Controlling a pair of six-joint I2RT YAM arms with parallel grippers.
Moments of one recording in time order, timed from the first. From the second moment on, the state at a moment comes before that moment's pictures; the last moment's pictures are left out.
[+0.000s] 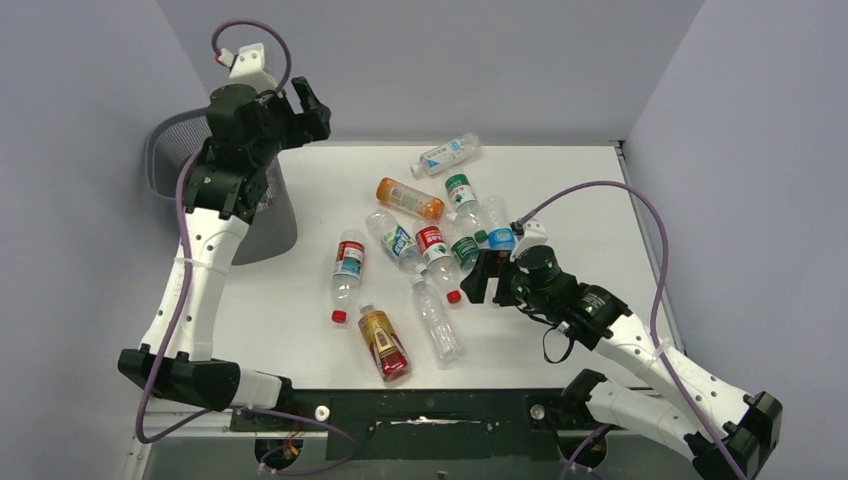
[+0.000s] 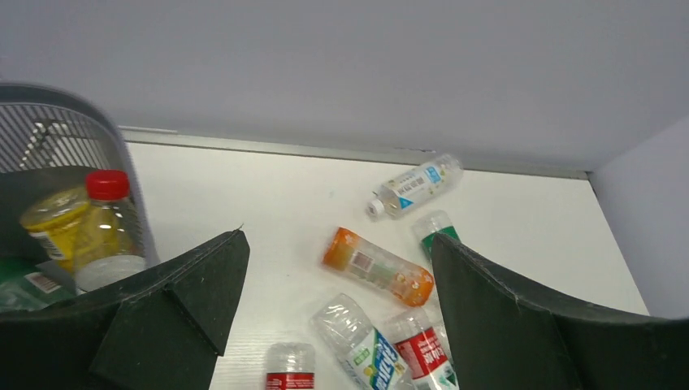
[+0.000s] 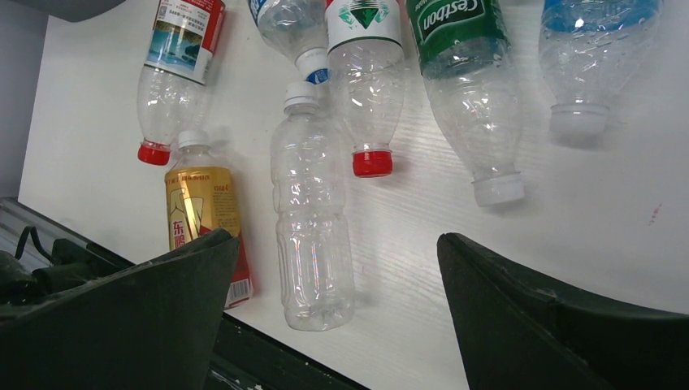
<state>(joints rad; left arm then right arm) -0.18 1.39 1.72 -0.49 -0.06 -0.33 0.74 0.88 0.77 -0.51 0.12 0.62</state>
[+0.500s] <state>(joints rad) -0.47 1.43 1.66 -0.50 -0.13 -0.32 0.74 0.87 0.73 -0.49 0.12 0.62</state>
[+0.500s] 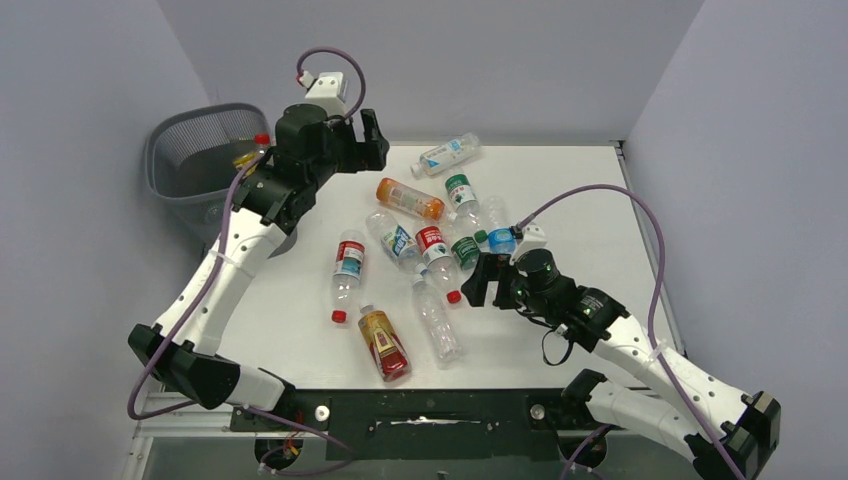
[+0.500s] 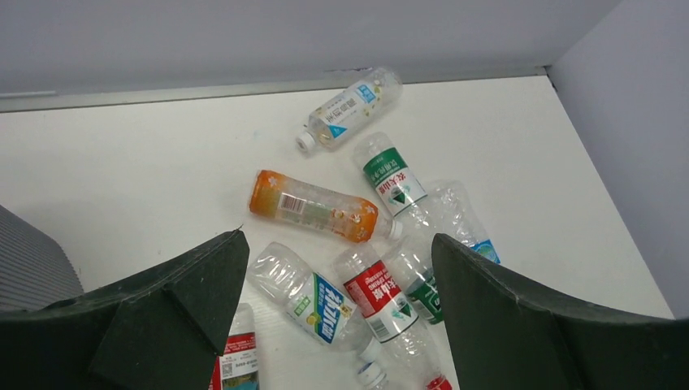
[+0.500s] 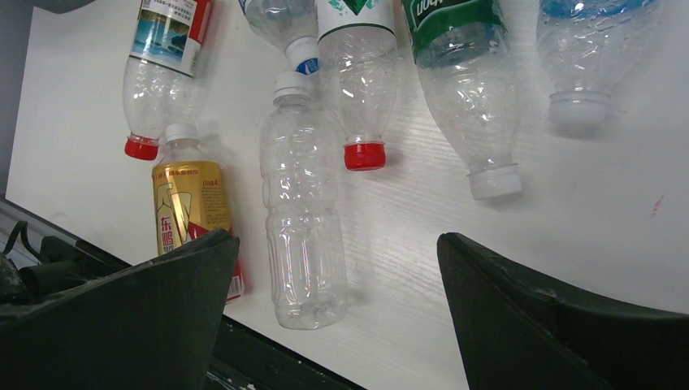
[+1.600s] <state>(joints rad) -0.63 1.65 1.55 -0.44 -0.07 -0.36 0.60 0.90 0.56 -0.30 -0.08 0.59</state>
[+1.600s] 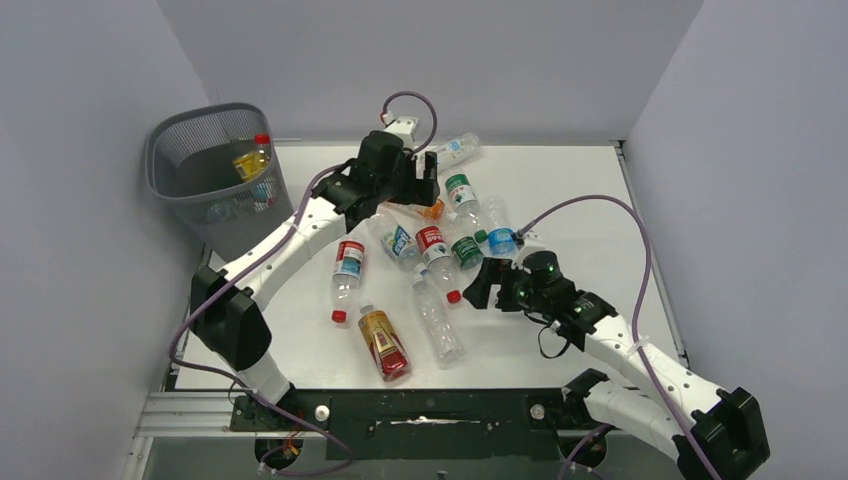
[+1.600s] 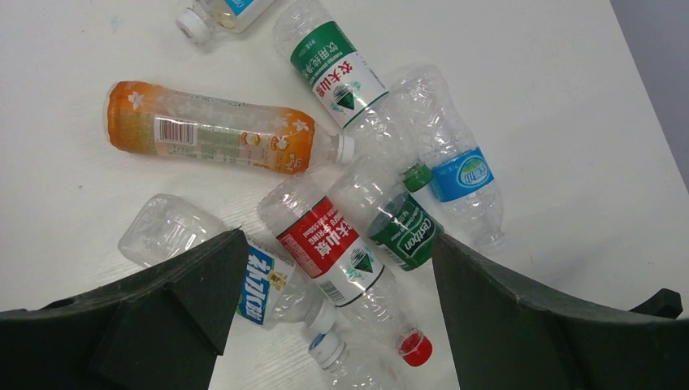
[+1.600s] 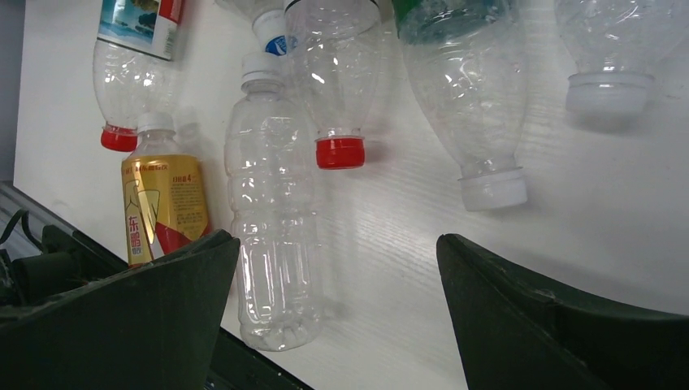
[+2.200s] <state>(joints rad) -0.65 1.85 1.71 -0.41 -0.07 -0.36 0.36 0.96 0.53 -0.26 -0.30 0.48</state>
